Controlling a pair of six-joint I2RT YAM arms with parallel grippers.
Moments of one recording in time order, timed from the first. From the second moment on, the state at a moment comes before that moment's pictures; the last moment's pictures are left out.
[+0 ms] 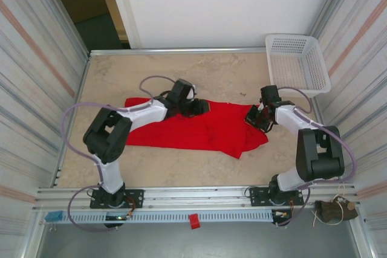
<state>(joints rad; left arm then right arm) -0.62 1.81 1.16 -0.12 0.35 -0.75 0.10 1.47 0.84 -0.55 -0.27 0.67</state>
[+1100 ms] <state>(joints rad) -0.42 1.67 0.87 -0.25 0.22 -0.57 0.06 1.26 1.08 -0.95 -0.10 0.58</state>
